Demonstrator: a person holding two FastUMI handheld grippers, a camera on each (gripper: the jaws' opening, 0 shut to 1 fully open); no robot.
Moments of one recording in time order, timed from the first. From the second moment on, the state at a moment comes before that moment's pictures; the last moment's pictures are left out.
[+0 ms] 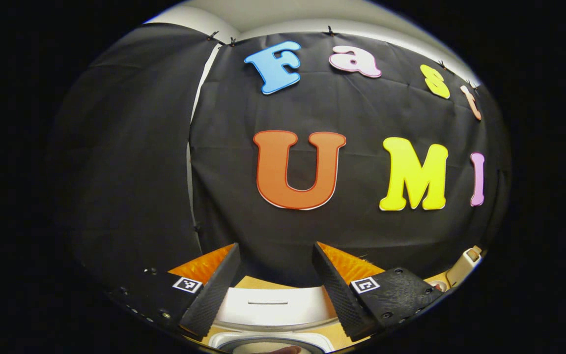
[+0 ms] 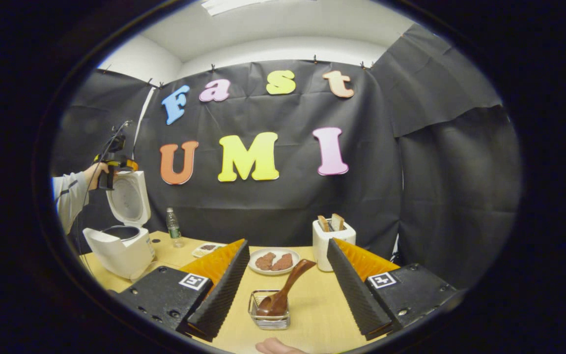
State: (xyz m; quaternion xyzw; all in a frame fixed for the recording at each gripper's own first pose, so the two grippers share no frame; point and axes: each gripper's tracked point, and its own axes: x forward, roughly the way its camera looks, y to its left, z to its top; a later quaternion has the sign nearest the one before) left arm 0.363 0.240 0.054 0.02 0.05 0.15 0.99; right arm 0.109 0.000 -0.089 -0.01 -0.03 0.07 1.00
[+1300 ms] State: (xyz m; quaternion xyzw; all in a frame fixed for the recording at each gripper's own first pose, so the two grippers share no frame) left arm 0.184 0.181 -0.138 -0.02 0.27 0.15 0.95; right arm -0.072 -0.003 -0.123 0.05 -0.01 0.15 0.99
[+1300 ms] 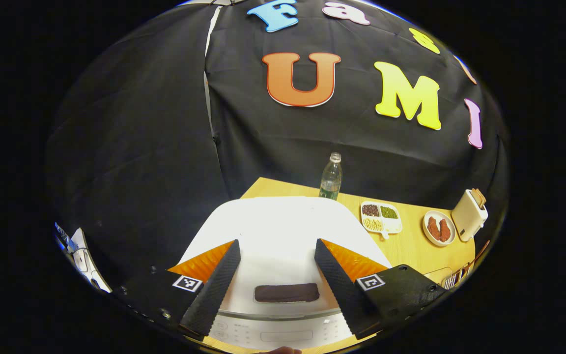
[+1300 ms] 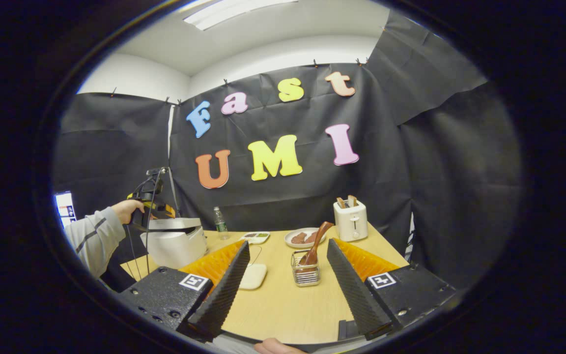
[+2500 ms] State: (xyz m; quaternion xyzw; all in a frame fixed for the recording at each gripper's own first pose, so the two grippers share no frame) left arm 0.143 0.158 -0.157 -0.01 0.22 0.14 0.96; right arm -0.116 0.015 -0.092 0.05 -0.03 0.11 0.99
